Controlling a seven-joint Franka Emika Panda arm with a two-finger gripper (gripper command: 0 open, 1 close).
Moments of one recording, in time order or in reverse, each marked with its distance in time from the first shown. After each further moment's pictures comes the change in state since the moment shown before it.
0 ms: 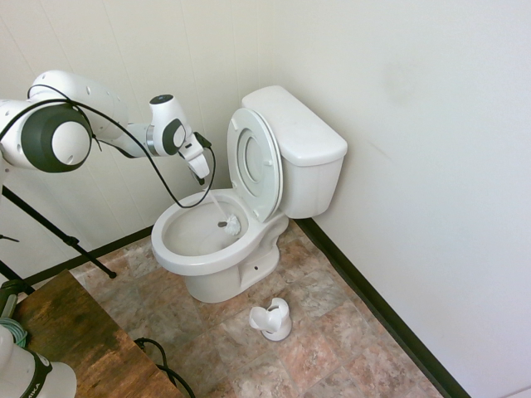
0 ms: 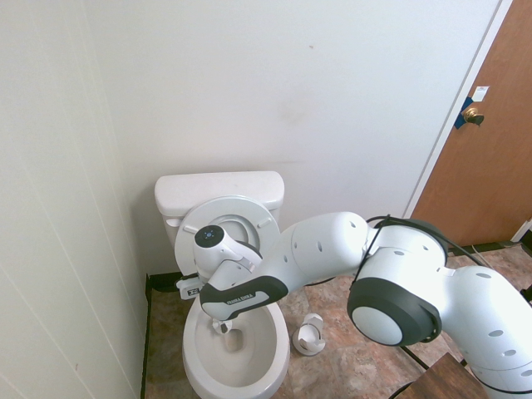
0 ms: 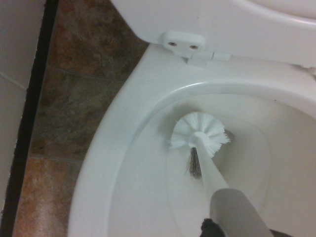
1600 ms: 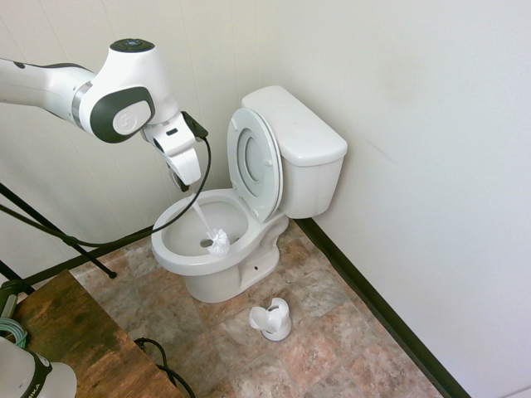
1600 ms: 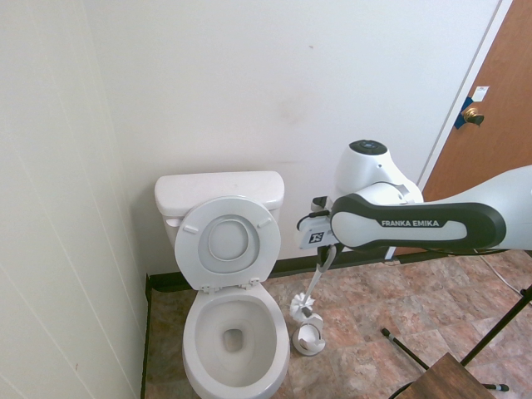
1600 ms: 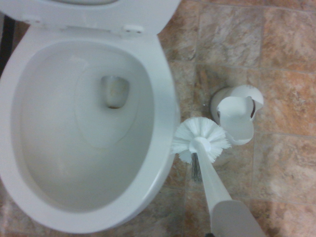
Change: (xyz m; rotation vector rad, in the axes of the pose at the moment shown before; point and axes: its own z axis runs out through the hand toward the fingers) arm 0.138 0.254 -0.260 -0.004 -0.129 -0.006
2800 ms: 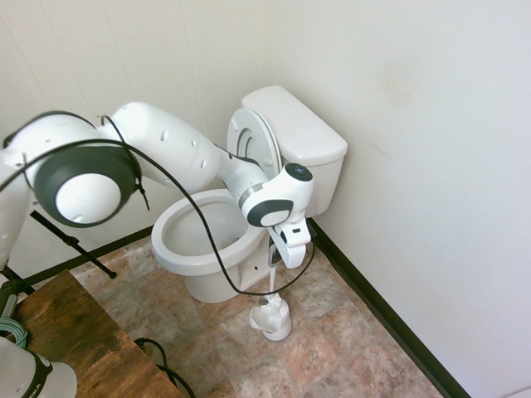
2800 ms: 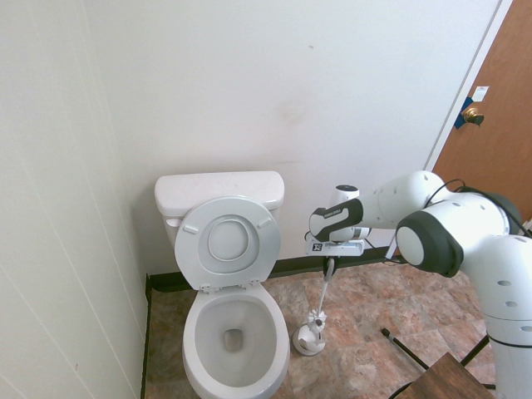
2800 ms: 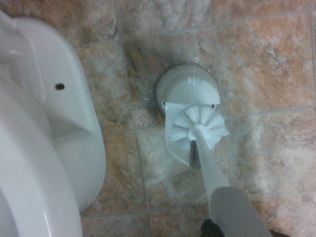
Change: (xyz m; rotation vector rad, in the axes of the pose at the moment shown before) arm 0.248 0.015 0.260 -0.159 -0.150 0.270
